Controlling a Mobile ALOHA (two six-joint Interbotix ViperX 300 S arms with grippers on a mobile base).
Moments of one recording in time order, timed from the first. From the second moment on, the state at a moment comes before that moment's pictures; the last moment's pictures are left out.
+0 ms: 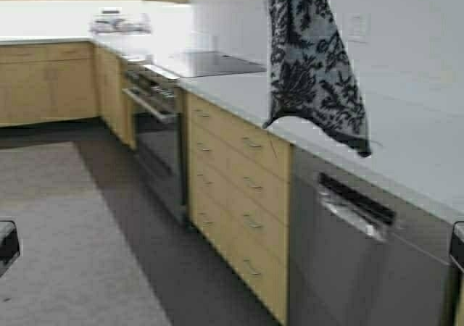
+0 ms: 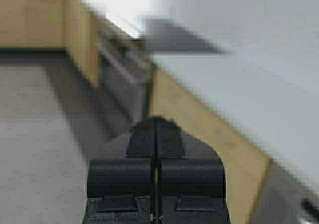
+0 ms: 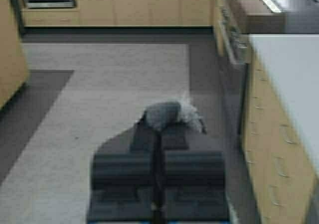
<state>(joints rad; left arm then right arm) 0.00 -1.16 1.30 0.00 -0.23 -0.17 0.52 -0.37 0.75 -0.01 -0.39 0.03</state>
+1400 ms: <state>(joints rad) 0.00 -1.17 1.30 0.00 -0.25 -0.17 0.43 -0.36 0.79 -0.01 -0.44 0.03</state>
